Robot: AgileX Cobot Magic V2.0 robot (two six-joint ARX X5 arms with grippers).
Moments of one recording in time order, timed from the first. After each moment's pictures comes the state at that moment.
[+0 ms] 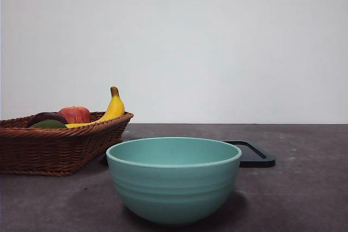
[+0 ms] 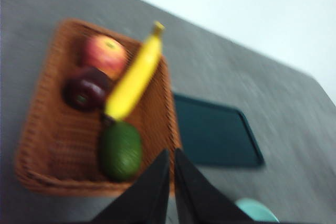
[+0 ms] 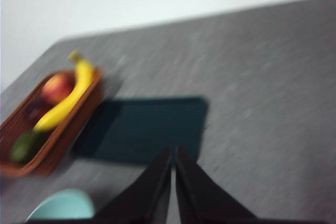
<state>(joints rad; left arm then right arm) 0.00 0.41 0.64 -0.62 0.43 -0.37 -0.01 0.41 0.68 -0.64 -0.45 0.22</state>
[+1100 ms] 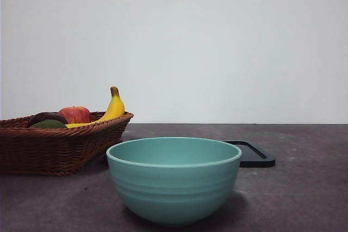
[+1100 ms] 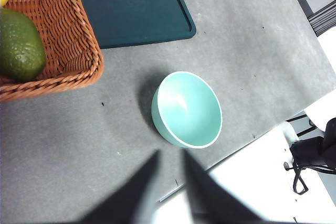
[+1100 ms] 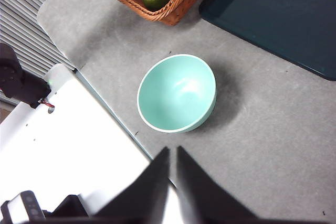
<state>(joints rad) -0.10 0.61 0.86 -1.06 0.68 -0.09 0.33 0.72 0.95 -1.06 -0.63 -0.02</state>
